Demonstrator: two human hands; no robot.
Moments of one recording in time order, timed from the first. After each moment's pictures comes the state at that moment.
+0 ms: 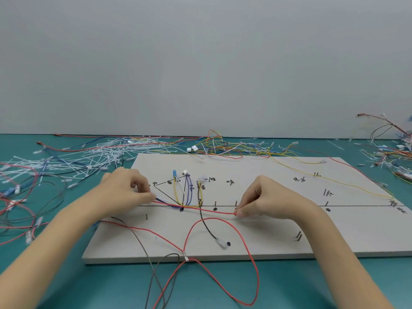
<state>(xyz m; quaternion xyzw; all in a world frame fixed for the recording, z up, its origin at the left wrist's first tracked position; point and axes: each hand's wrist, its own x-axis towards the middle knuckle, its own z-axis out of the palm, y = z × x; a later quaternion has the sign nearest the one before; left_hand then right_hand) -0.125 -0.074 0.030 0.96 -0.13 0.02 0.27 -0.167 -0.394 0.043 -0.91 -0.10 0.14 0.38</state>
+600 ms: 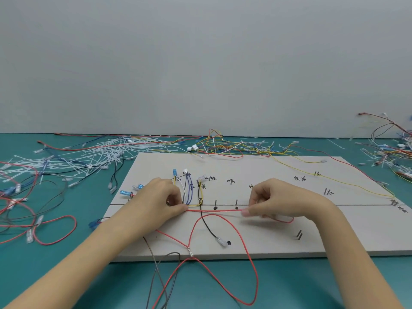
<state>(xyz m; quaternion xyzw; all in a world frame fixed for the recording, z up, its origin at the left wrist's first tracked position) -0.139 -0.126 0.006 0.93 -0.25 0.07 0.24 -0.172 -0.412 0.047 -0.94 -0.04 0.15 0.30</state>
